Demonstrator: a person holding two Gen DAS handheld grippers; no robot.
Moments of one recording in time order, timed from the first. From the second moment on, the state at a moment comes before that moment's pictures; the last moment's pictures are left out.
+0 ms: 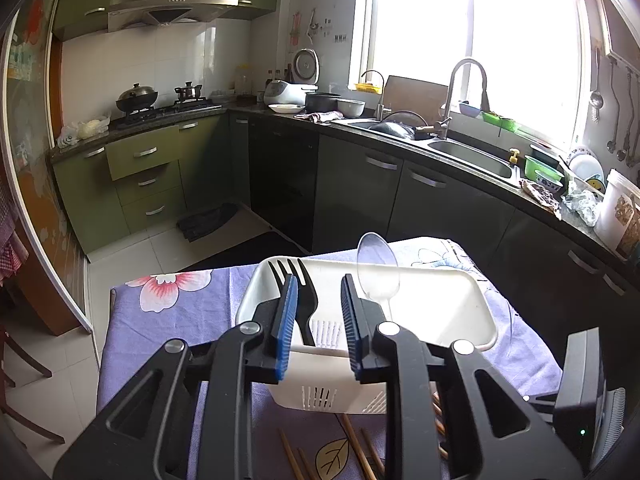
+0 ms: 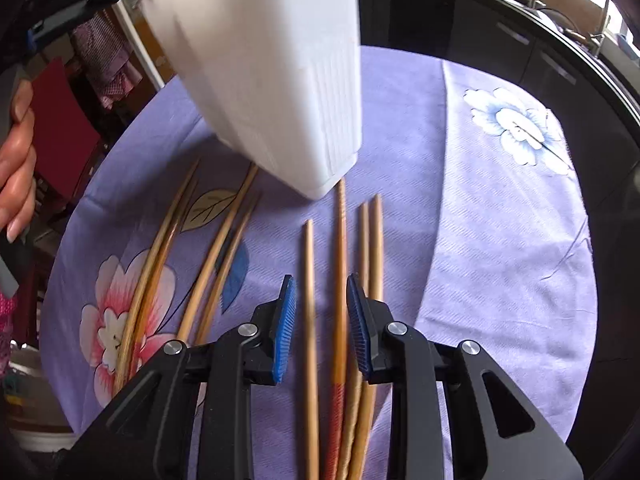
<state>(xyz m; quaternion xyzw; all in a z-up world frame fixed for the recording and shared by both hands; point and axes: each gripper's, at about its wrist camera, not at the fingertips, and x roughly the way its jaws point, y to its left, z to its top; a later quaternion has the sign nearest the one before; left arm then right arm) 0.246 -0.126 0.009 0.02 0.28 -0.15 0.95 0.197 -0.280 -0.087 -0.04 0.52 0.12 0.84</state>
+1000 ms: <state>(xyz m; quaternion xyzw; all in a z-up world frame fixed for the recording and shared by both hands) 0.227 -0.116 0.013 0.02 0.29 -0.15 0.95 0.205 -0.294 -0.108 -0.08 0.54 0.10 0.84</state>
